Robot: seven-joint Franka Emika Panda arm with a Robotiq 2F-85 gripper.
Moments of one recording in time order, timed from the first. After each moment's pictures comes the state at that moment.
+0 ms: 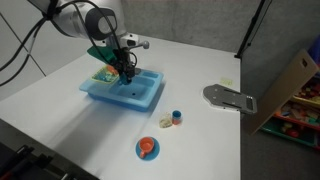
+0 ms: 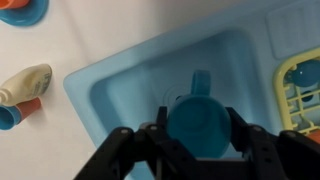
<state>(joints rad) 0.07 0.59 -0.11 -1.93 0.02 2.49 0.29</state>
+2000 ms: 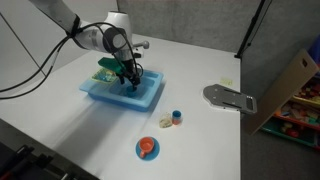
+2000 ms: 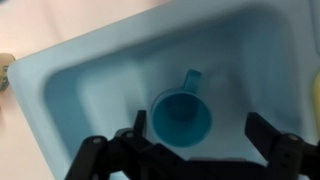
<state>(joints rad) 0.05 0.83 -0.08 -1.70 0.02 2.40 0.23</state>
